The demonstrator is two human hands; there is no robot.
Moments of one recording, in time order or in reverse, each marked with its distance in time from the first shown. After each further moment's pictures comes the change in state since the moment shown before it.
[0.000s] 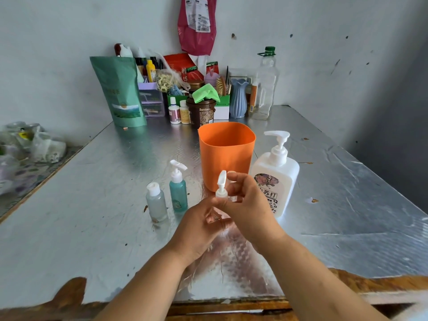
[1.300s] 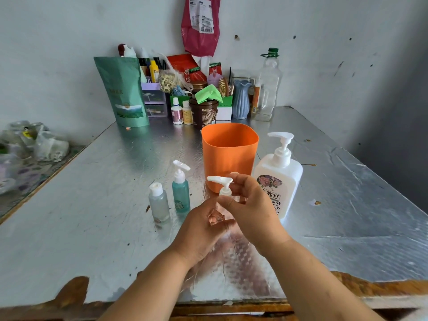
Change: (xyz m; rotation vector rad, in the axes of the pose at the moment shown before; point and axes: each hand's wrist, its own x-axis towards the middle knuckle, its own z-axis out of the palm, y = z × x) left_hand 0.002 -0.007 0.001 0.073 0.004 -0.010; right_hand -0.003 -0.005 0.001 -0.092 0.009 -0.036
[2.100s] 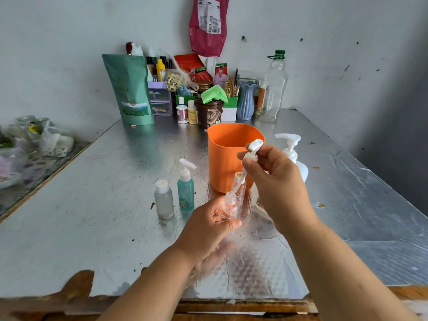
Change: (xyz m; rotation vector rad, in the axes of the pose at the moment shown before) left_hand -0.001 0.000 -0.001 -0.010 -0.014 -0.053; right_hand 0.003 -0.058 -0.025 0.112 0.107 -0.160
